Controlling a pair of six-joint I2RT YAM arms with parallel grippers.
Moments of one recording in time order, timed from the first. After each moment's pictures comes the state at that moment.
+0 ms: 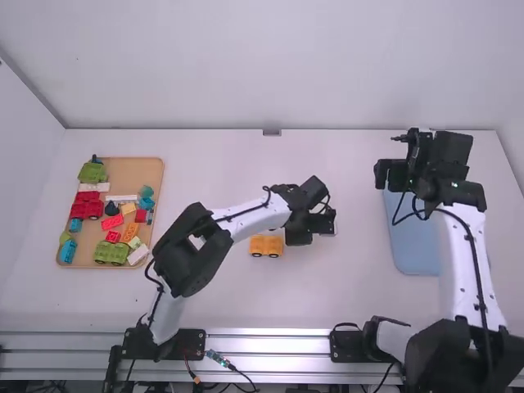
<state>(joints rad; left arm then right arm) -0.78 2.08 1.50 -0.71 0.15 0.71 -0.21 1.30 1.19 -0.69 -0.24 -0.19</state>
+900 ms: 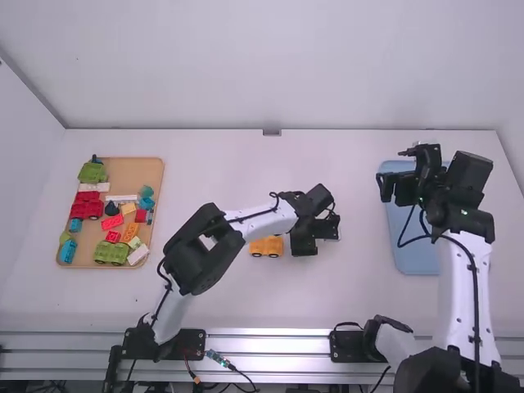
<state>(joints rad) -0.82 2.14 1.50 -0.64 0.14 0.67 -0.31 1.18 1.04 -0.58 -0.45 -0.31</state>
